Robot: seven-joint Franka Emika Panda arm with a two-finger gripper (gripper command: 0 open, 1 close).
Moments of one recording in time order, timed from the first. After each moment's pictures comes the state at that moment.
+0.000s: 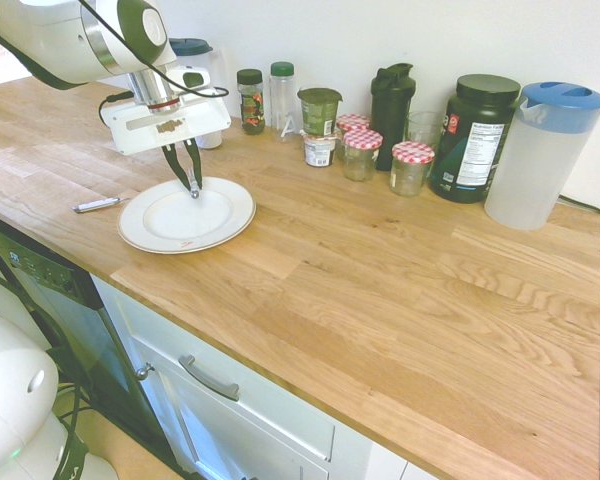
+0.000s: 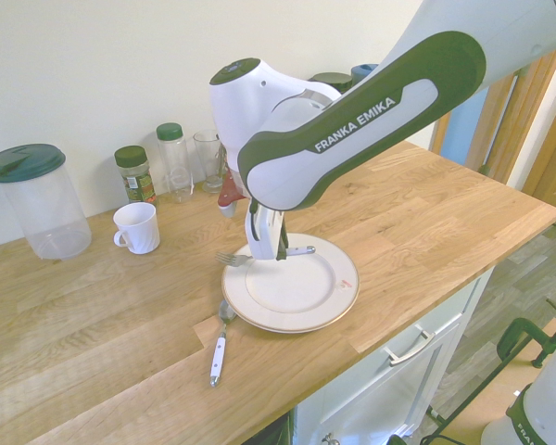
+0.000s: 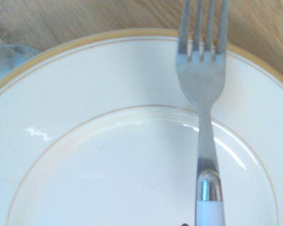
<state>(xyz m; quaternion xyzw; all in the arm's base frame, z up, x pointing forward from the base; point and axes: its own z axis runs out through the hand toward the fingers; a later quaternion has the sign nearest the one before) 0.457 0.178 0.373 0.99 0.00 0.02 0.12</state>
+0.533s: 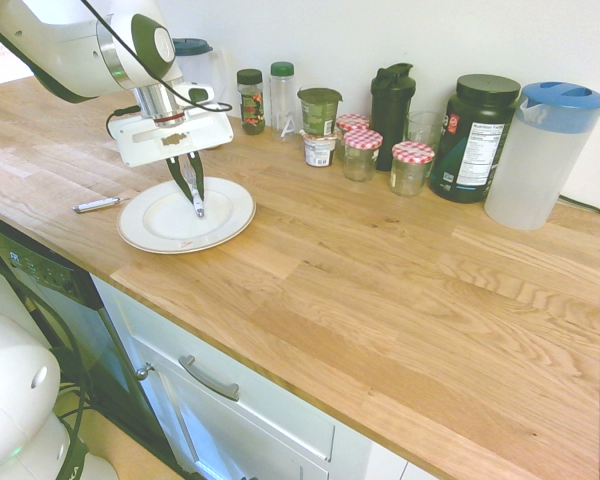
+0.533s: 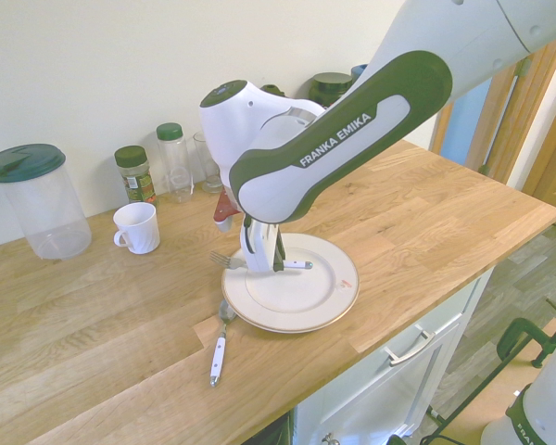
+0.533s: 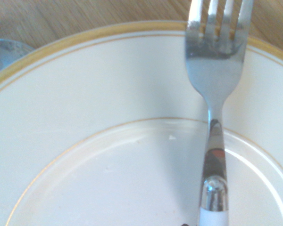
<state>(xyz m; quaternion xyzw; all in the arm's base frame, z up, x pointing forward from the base) 0.468 0.190 0.347 0.99 0.02 0.00 0.12</state>
